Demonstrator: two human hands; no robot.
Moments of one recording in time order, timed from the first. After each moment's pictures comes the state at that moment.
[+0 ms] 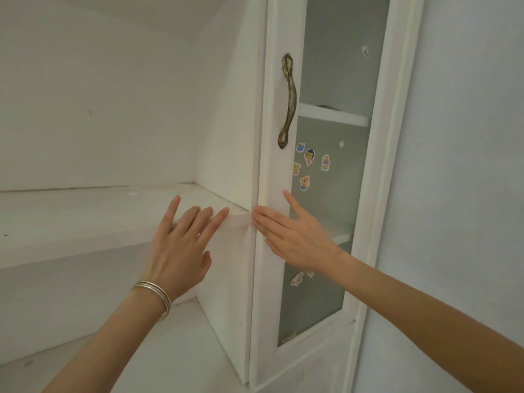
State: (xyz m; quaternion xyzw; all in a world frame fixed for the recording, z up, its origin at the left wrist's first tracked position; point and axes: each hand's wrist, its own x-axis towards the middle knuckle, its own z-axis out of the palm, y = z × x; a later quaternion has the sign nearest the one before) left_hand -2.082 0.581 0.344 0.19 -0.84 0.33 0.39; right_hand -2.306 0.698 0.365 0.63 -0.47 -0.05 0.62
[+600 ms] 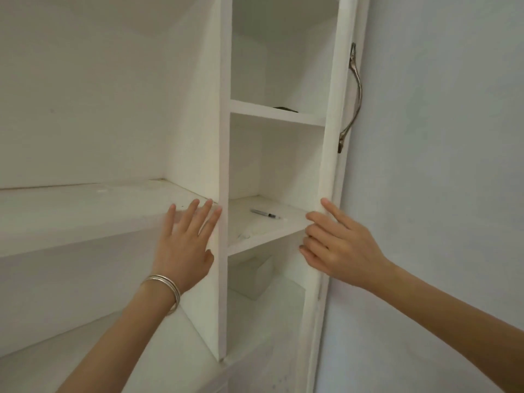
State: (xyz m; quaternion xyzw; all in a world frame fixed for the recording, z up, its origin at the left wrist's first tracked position) left_hand -2.107 0.625 0.337 0.19 -0.88 0.24 0.37; right_hand -2.299 0.854 0.370 0.59 -0.44 -0.02 0.68
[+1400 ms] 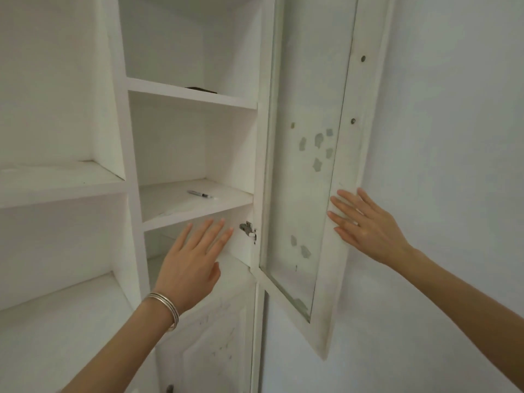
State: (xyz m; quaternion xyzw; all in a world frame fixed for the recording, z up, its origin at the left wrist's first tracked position) left_hand -2.186 0.803 0.288 0.09 -0.91 0.19 0.35; right_hand -2.445 1.070 0.347 0.54 -0.59 -0.05 0.60
